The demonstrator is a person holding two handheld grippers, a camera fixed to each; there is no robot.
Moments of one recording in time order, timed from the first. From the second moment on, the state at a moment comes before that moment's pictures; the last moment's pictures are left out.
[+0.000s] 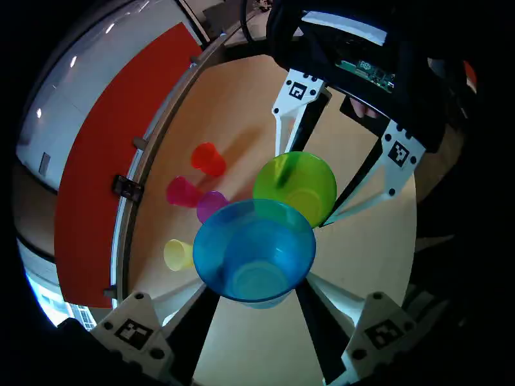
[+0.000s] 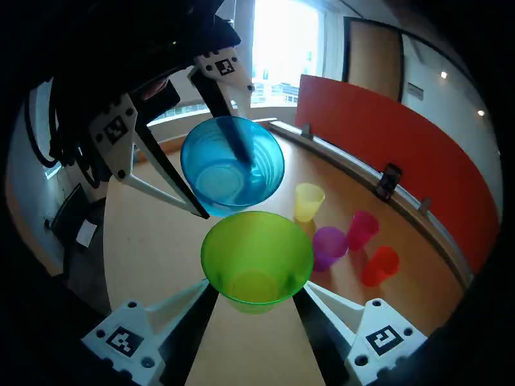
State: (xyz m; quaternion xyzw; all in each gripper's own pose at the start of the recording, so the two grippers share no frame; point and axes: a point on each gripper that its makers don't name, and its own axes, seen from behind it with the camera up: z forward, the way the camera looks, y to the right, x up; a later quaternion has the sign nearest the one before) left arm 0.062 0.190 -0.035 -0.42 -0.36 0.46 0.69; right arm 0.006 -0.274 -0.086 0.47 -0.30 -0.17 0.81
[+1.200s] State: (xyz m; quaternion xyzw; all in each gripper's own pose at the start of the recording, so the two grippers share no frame) left arm 0.068 0.175 -0.035 -0.42 -0.37 0.49 0.67; right arm 0.006 -0.284 -0.089 0.48 -0.30 -0.17 0.81
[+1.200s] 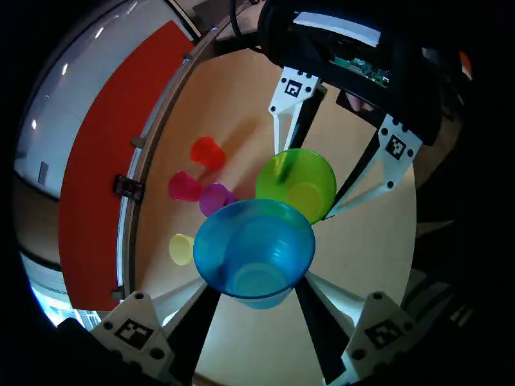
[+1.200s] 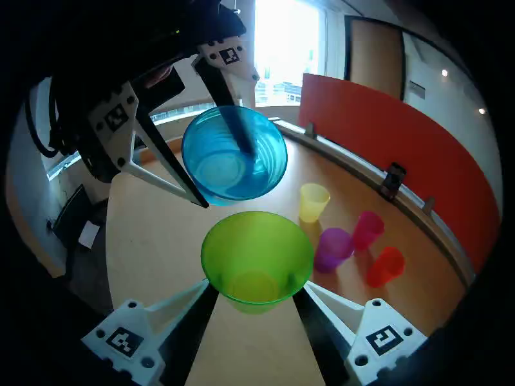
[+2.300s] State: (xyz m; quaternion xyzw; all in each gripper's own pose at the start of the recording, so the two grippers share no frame) left arm 0.085 0.185 -0.032 -0.43 -0.31 0.53 0.67; right arm 0.024 -0.290 -0.085 0.48 -0.29 -0.16 0.81
